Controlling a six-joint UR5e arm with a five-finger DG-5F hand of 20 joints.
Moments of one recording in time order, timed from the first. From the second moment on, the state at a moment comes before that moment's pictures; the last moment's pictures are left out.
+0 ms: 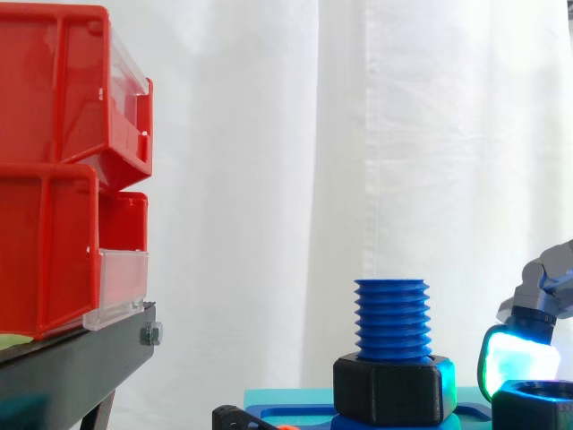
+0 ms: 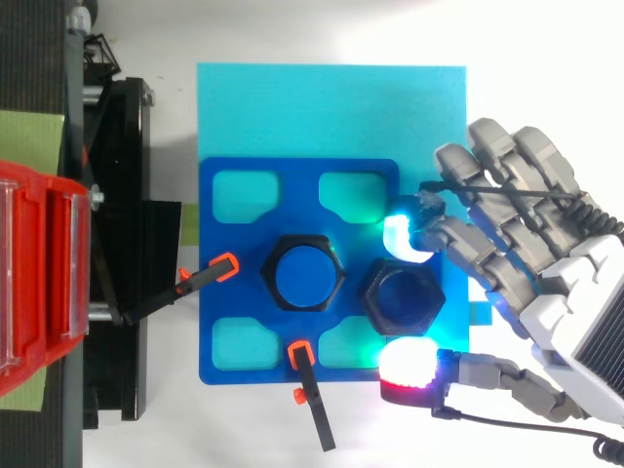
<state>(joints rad) 0.55 -2.11 -1.58 -2.42 -0.42 -1.49</state>
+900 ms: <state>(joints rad) 0.52 -2.06 -1.48 -2.66 -0.43 -1.36</state>
